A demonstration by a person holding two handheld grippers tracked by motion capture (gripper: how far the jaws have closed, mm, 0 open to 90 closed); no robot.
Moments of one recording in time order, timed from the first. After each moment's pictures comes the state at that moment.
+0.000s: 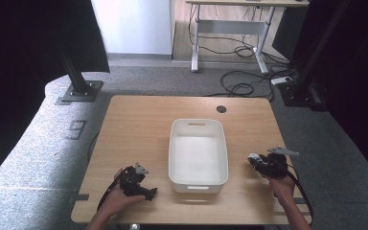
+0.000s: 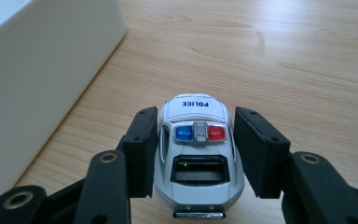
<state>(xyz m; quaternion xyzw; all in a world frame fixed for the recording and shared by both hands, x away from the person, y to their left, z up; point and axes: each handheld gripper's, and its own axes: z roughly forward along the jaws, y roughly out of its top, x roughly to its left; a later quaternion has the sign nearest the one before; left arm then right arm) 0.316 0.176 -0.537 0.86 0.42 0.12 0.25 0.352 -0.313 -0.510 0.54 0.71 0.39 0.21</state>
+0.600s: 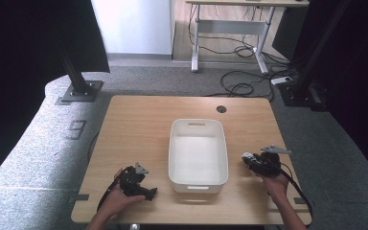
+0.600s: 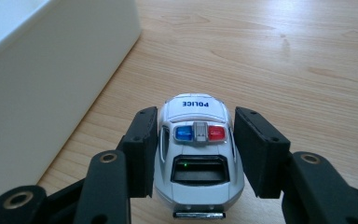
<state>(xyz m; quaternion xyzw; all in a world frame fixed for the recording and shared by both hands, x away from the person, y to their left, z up) 0.315 0.176 -0.537 0.86 0.42 0.12 0.25 0.360 -0.295 -0.514 0.54 0.72 0.39 0.21</state>
